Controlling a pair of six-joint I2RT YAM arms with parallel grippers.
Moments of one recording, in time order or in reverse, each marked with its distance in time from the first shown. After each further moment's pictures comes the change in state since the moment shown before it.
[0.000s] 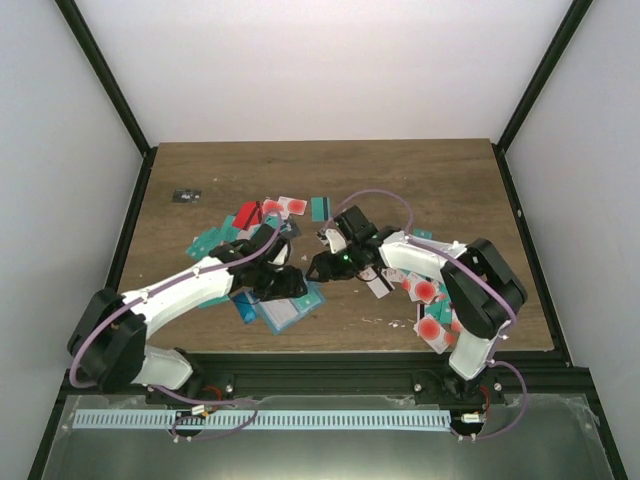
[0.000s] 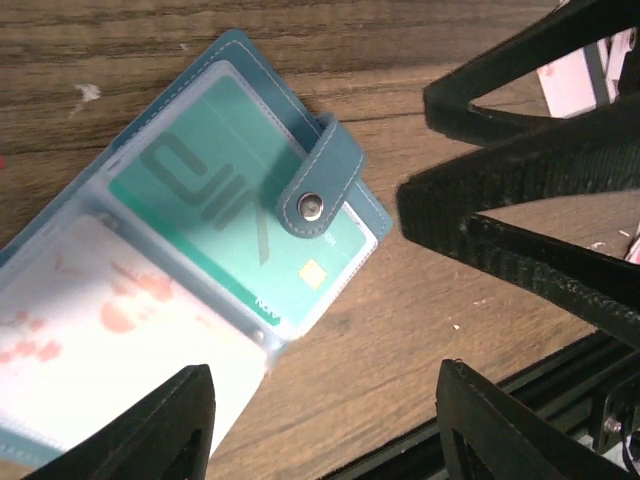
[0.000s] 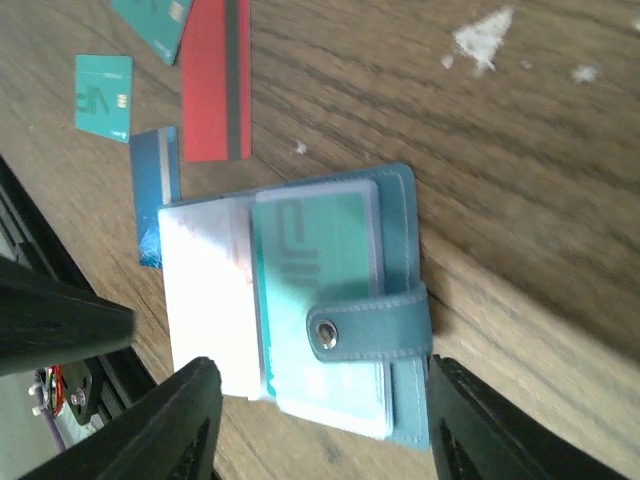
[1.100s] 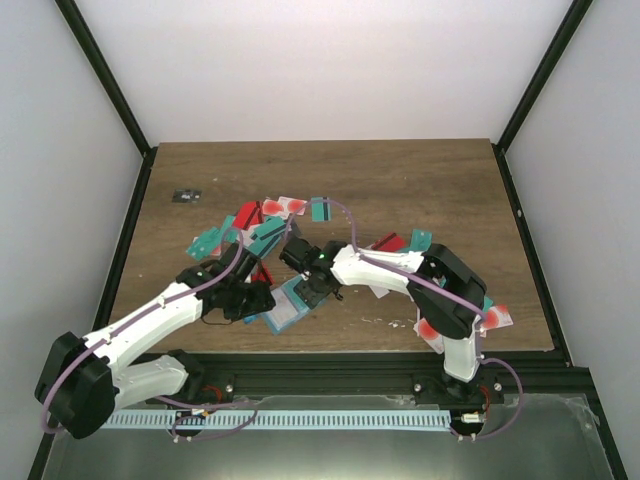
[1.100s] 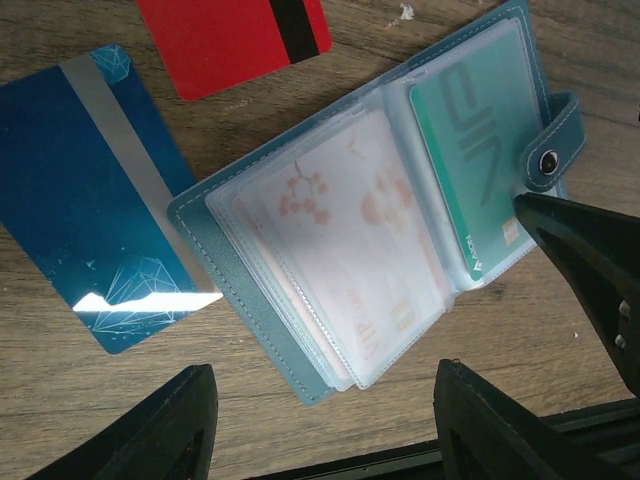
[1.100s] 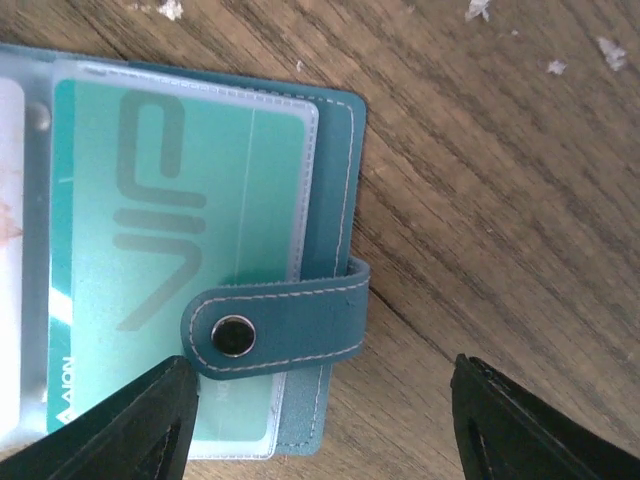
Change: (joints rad) left arm 0.075 -0.293 -0.197 -0.140 -0.123 -0.134; right arm 0.330 0.142 0.245 -0.393 0.733 -0.228
